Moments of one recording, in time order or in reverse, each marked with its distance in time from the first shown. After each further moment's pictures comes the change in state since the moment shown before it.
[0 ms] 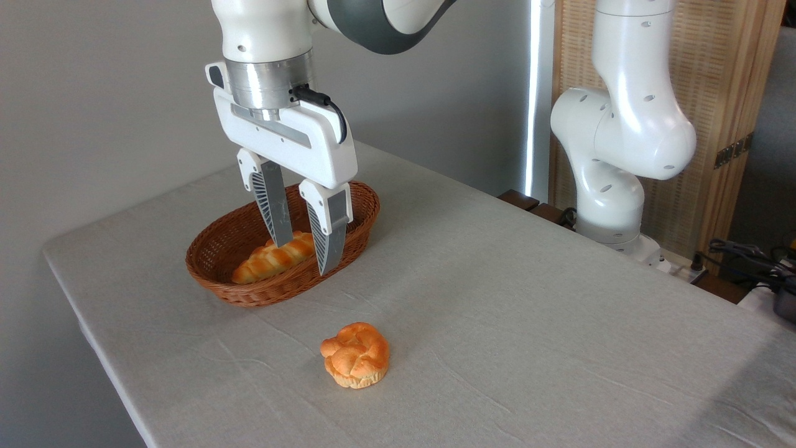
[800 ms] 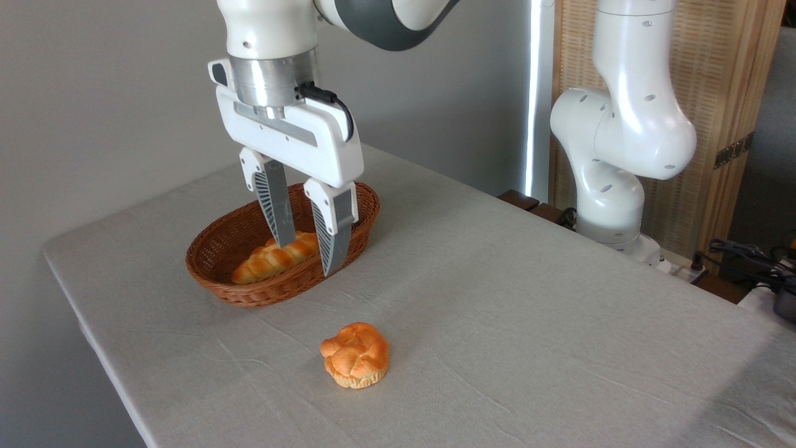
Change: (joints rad) arm 0.012 -0.009 0.009 -0.011 0.000 0.005 0.000
